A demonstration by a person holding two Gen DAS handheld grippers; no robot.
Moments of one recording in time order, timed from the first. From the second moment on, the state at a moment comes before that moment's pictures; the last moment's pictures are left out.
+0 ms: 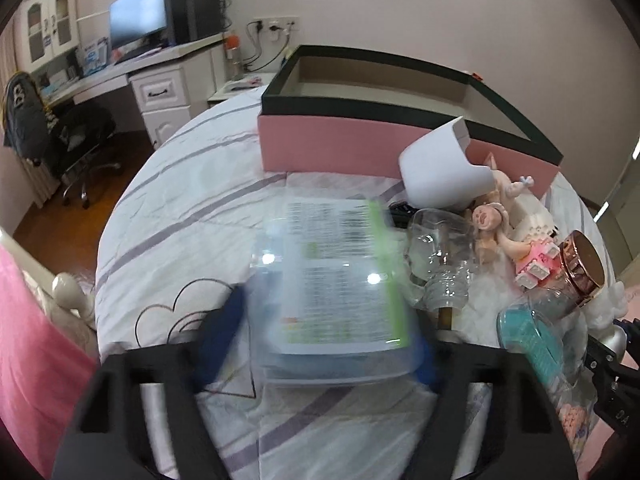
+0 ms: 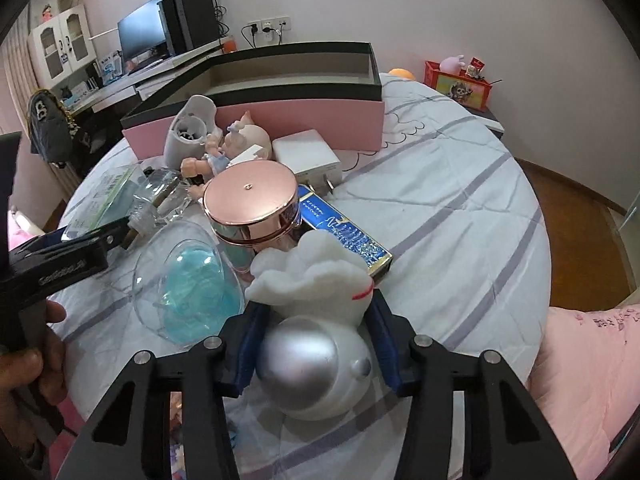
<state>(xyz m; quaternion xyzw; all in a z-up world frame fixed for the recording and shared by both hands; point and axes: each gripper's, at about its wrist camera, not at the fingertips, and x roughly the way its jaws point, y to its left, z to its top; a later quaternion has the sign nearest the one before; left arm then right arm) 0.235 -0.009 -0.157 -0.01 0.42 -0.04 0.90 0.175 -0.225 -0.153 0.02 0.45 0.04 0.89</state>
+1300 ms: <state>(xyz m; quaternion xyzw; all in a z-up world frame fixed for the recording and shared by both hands) 0.377 -0.034 -0.069 -0.01 0.36 -0.09 0.93 0.379 -0.218 -0.084 0.03 0.42 0.11 0.90</state>
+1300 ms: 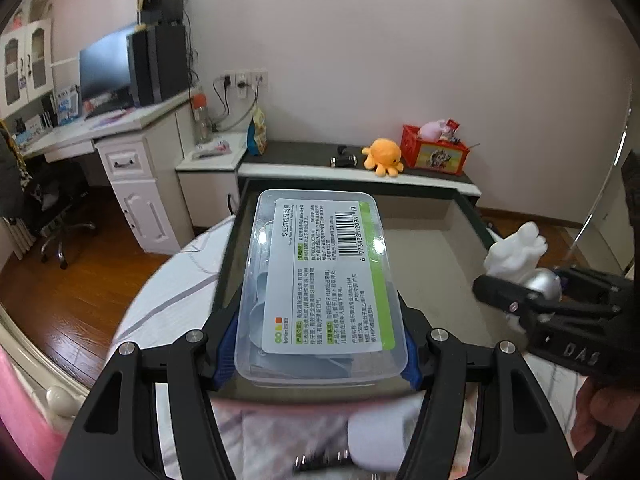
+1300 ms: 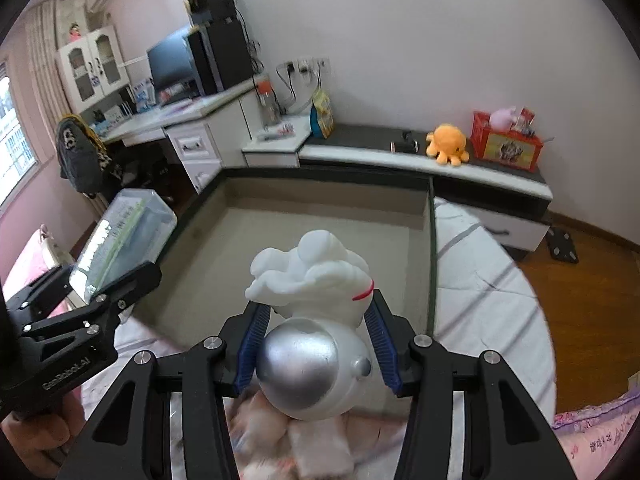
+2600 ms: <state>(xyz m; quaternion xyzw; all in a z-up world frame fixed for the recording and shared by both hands) 0.198 0.026 0.019 -0.04 0.24 -0.03 0.97 0.225 -0.216 0.021 0.07 0.27 0.04 0.96</state>
